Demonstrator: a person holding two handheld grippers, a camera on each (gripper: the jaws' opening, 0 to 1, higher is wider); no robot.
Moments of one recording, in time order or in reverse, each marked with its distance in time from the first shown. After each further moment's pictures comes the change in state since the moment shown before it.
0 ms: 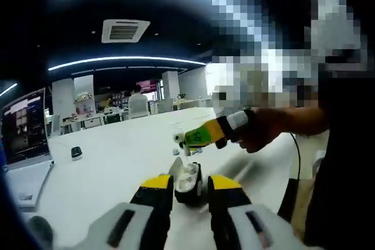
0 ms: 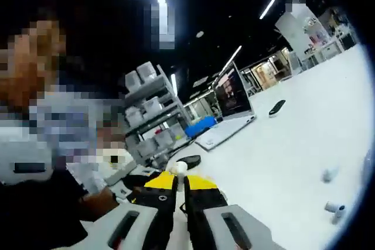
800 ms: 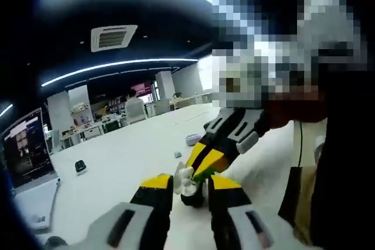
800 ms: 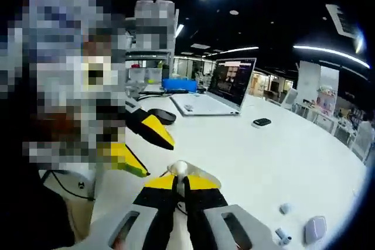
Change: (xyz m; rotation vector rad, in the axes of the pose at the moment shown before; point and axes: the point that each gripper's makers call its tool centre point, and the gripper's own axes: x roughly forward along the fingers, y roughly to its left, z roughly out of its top) left arm 0.000 -0.003 0.009 0.110 0.019 -0.034; right arm 0.004 -0.004 -0.035 -0.498 0.355 -0.272
